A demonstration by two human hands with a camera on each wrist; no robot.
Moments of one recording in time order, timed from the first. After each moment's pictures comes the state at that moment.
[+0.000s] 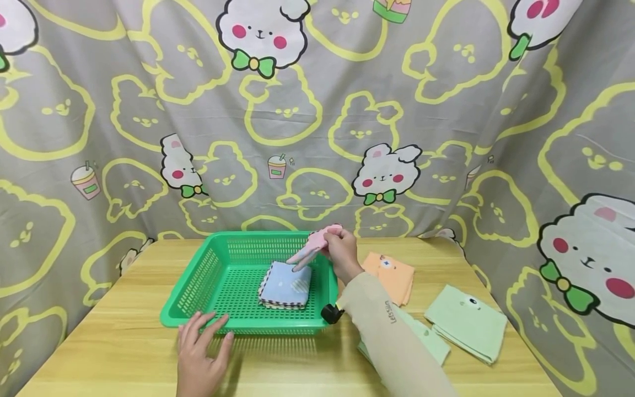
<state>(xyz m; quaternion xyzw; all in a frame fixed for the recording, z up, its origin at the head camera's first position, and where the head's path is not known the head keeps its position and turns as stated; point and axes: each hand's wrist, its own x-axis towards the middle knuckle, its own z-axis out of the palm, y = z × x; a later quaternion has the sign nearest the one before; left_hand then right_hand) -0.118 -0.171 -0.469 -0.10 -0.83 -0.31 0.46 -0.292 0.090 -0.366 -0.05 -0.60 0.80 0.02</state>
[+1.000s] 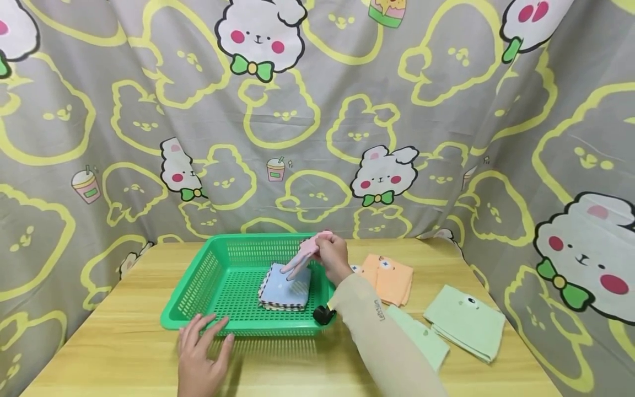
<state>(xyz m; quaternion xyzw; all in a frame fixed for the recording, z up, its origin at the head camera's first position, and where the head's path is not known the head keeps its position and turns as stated) -0.118 -0.172 -0.471 -0.11 -0.82 -0.32 0.47 -0.296 0.075 -0.379 -0.06 -0.60 0.79 0.02</state>
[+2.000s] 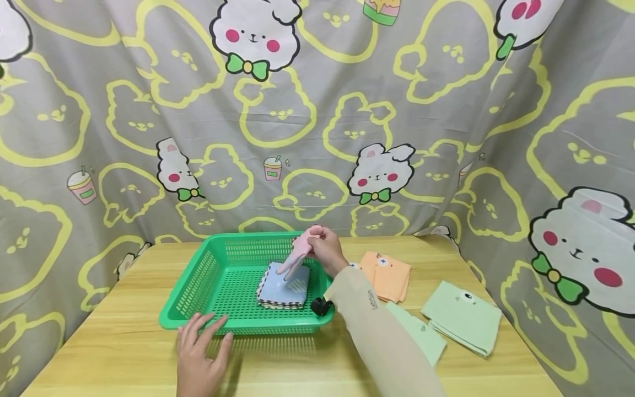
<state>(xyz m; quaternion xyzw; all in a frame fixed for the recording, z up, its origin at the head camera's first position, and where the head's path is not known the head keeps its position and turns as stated) -0.118 -0.171 -0.471 -0.10 -0.83 -0.32 0.45 -0.307 0.076 -0.382 0.01 -0.65 0.76 -0.02</state>
